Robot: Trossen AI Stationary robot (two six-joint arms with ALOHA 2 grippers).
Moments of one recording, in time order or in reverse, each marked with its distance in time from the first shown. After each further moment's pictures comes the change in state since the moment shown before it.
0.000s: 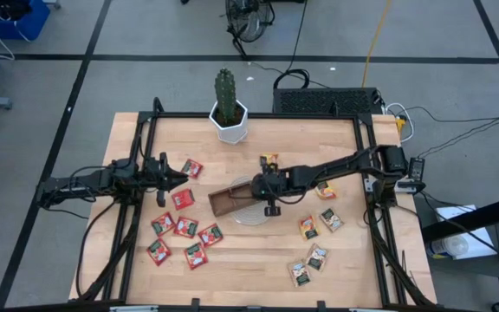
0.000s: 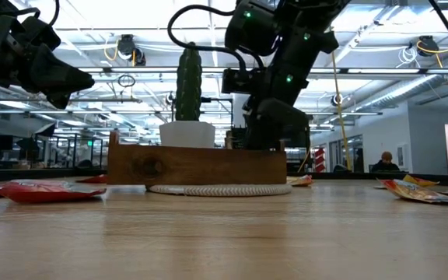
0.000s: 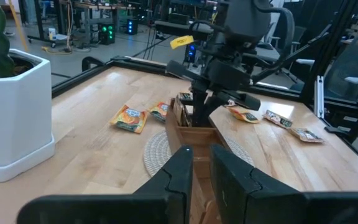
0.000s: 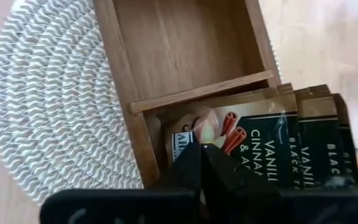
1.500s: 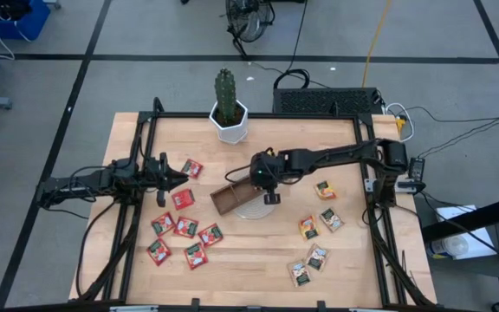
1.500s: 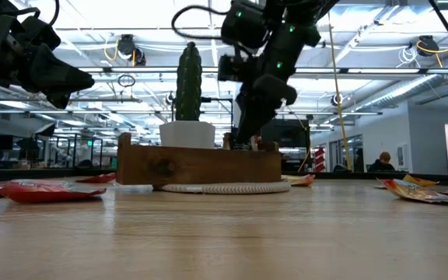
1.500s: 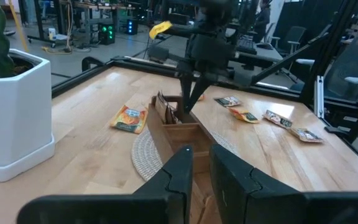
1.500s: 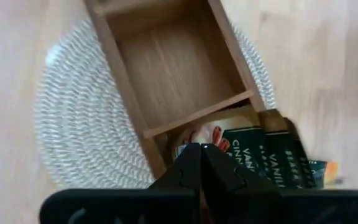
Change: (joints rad) left arm 0.000 0.000 0.000 0.000 0.000 0.000; right arm -0.112 -0.026 0.111 -0.111 -0.212 -0.083
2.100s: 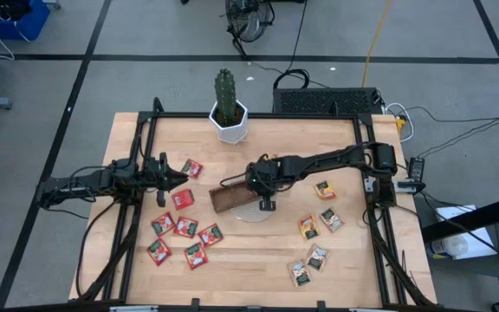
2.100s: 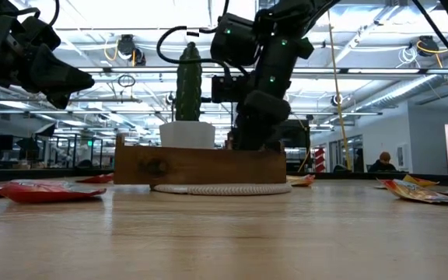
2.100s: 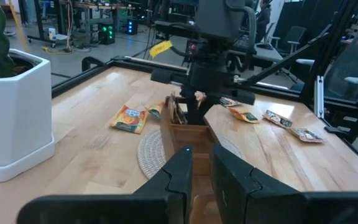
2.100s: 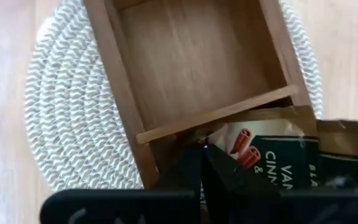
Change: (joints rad) left arm 0.000 0.000 0.000 0.000 0.000 0.000; right arm 0.044 0.117 0.003 -0.046 -0.013 0.180
